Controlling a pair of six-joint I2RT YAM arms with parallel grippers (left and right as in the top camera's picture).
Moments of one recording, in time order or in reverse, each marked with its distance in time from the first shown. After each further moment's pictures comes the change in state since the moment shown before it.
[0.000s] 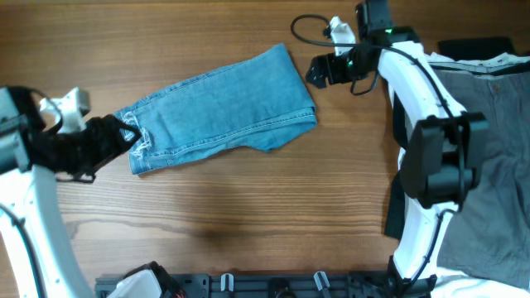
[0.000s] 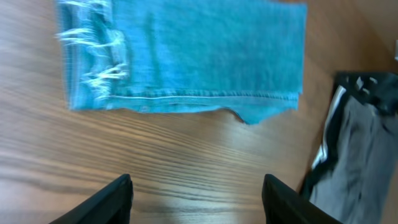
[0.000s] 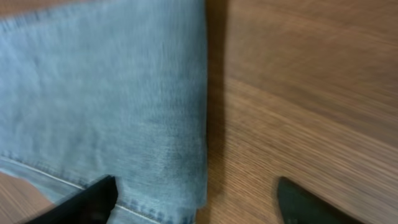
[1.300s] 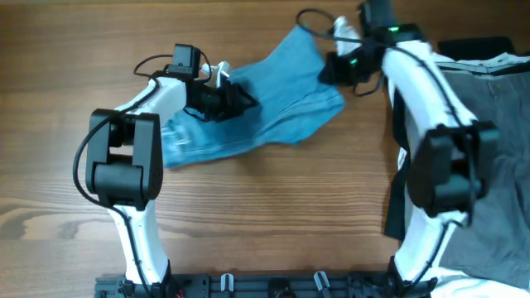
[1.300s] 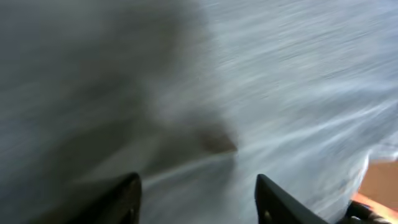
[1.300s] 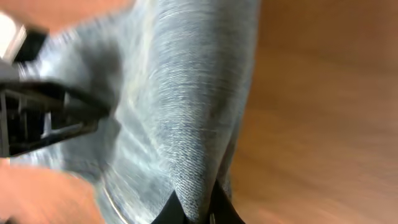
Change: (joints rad) left arm -0.558 0.876 0.059 0.835 0.325 -0.291; right arm -0.024 -0.090 0.005 -0.086 -0.019 0.152
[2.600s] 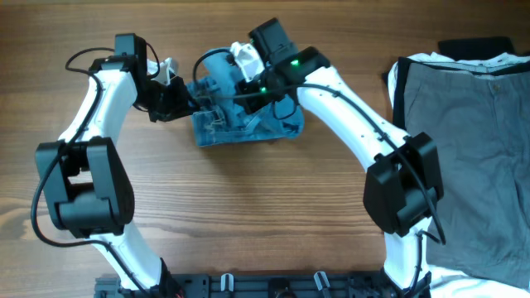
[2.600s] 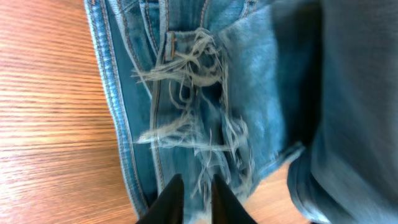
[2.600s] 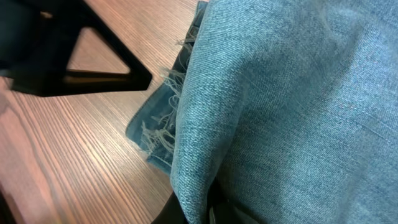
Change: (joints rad) left arm 0.189 -0.200 0.047 -0.412 -0.331 0.143; right arm 0.467 0.018 0.031 0.154 0.079 0.008
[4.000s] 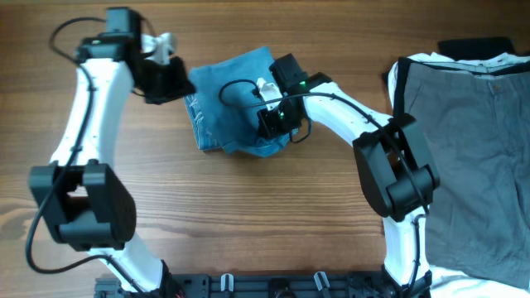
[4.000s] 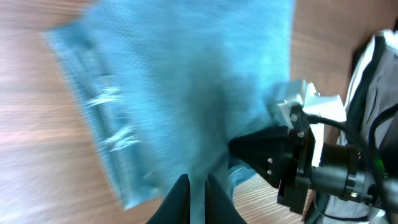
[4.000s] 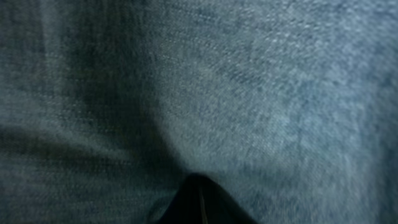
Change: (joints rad) left arm -0.077 -0.087 0.177 -0.141 -0.041 0.013; right arm -0.092 0.086 -0.286 0.105 -0.099 0.073
